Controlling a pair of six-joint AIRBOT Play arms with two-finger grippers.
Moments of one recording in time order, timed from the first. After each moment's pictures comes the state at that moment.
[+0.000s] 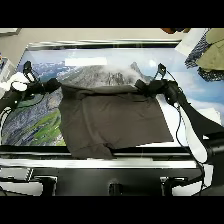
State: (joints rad) left arm 0.13 -1.61 1.31 0.79 -0.61 -1.25; right arm 0.17 -1.70 1.44 1.93 -0.65 -1.21
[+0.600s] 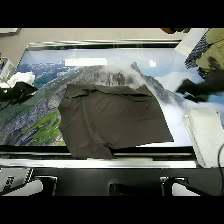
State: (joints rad) left arm 0.46 -1.31 1.24 0.80 -1.16 -1.32; right arm -0.31 -1.35 1.42 1.95 -1.32 -1.57
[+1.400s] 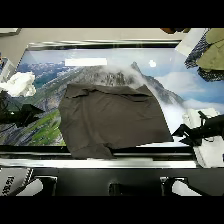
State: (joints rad) left arm 0.52 -1.16 0.92 0.83 -1.21 -1.34; right arm -0.57 -1.32 0.81 1.98 -1.27 -1.79
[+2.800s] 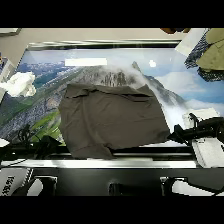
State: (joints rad) left arm 0.51 -0.87 0.37 0.86 -1.31 -1.39; right arm -0.57 -1.43 0.79 2.13 -1.29 -1.93
